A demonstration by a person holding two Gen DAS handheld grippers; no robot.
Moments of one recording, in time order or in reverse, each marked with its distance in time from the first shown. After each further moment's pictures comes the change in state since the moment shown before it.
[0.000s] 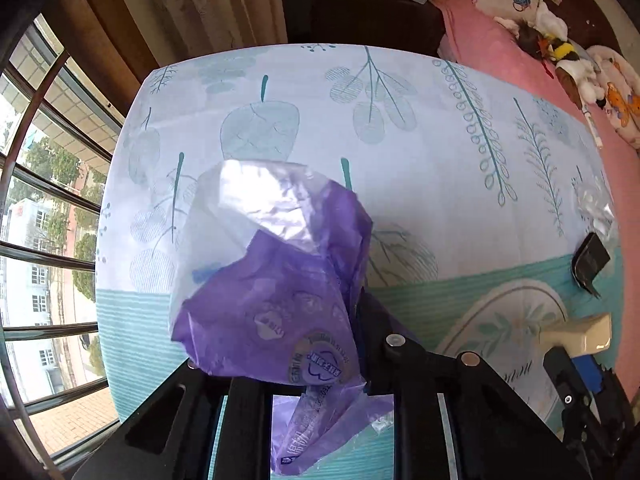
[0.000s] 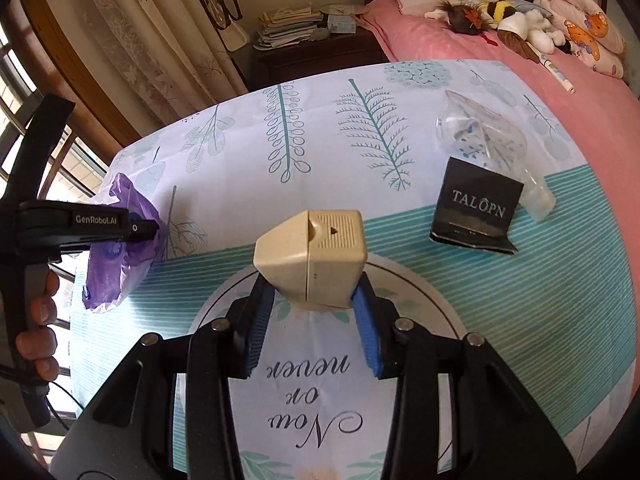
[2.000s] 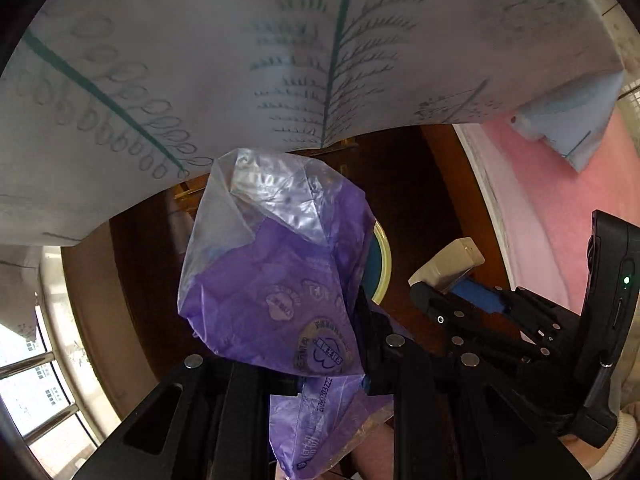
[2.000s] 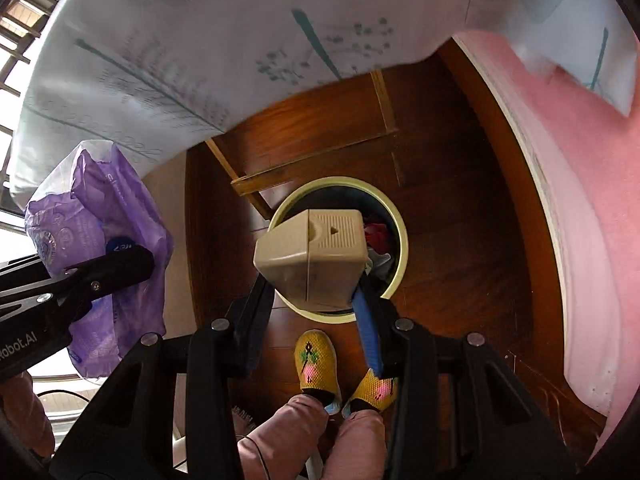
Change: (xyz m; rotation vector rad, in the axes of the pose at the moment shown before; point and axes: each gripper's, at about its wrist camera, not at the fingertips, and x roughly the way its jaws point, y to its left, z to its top) left arm 0.062 -0.131 -0.627 0.247 0.108 -0.156; right arm -0.126 -0.187 -0.564 0.118 0.295 0.080
